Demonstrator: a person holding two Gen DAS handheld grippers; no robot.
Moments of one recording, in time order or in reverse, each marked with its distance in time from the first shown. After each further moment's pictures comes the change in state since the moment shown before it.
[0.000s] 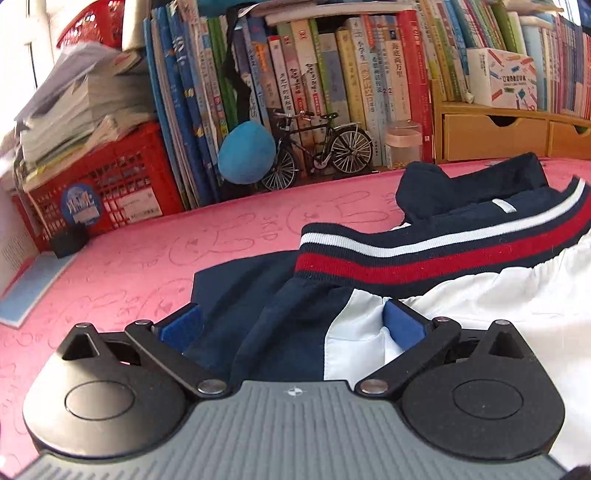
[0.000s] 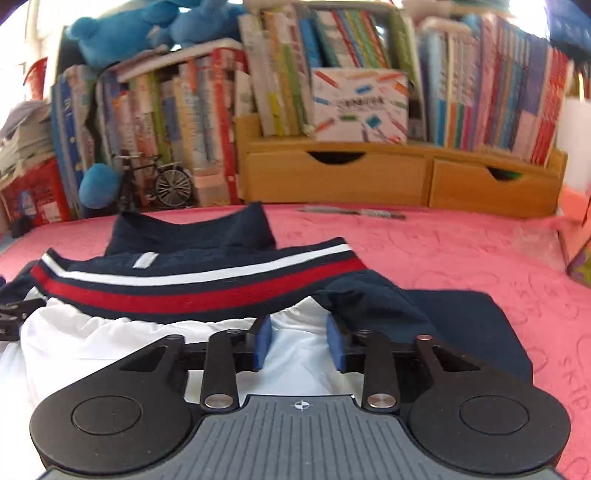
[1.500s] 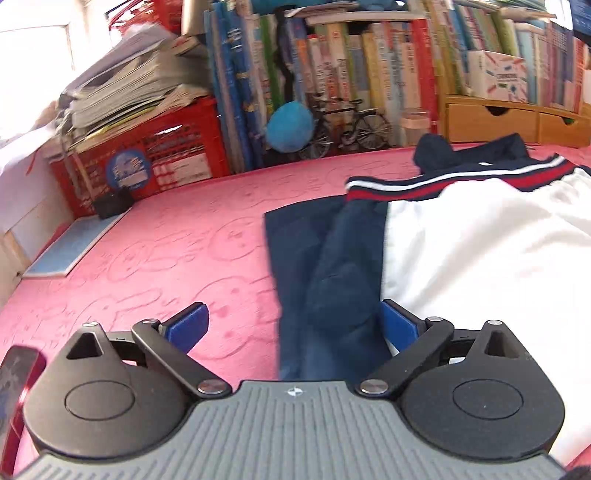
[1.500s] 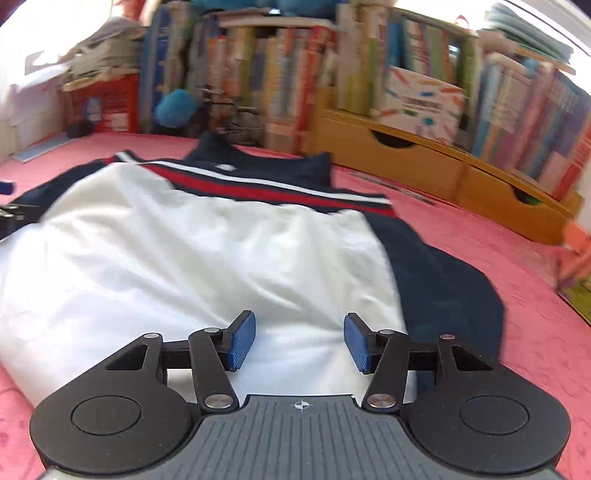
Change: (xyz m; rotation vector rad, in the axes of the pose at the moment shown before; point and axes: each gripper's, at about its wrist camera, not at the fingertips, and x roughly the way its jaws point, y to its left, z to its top) left arm -0.073 0.052 -0.043 -0.010 0.018 0.083; right arm -0.072 0.019 -0.055 -0.296 0.060 -0.102
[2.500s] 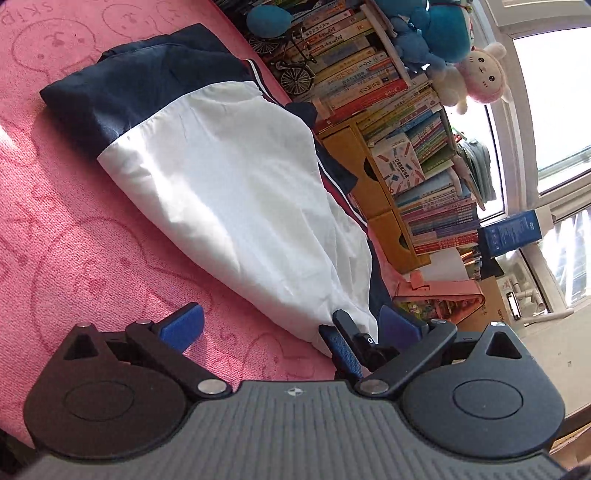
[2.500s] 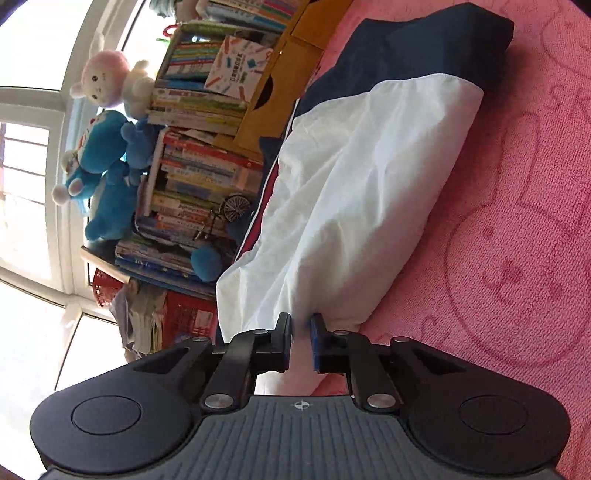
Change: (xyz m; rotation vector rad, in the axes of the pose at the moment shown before) left arm -0.080 -0.055 -0.070 -0.922 0.221 -0.738; right arm -0.058 0.029 -0.081 1.282 -0.026 0.510
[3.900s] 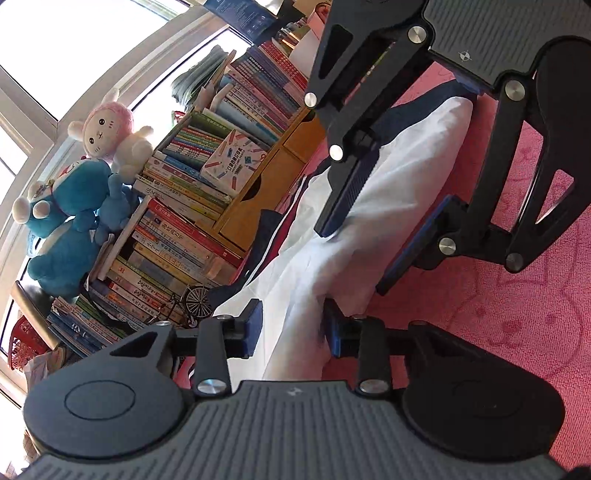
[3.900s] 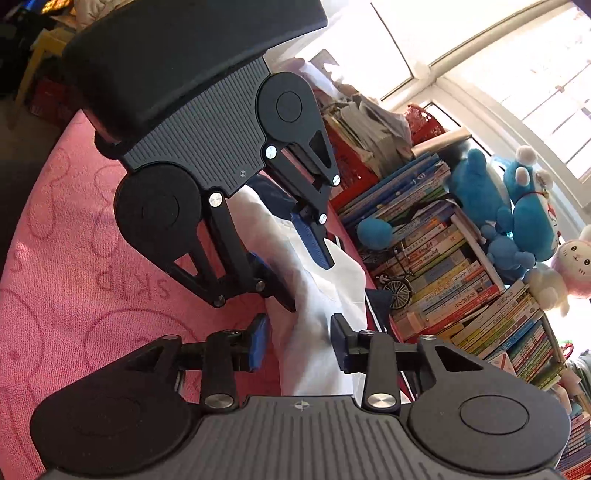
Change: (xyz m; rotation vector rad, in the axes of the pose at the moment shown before) left arm 0.058 -0.061 -0.083 1.984 -0.175 0.408; right arm 0.002 0.063 -0.086 -2.328 0.032 0.021
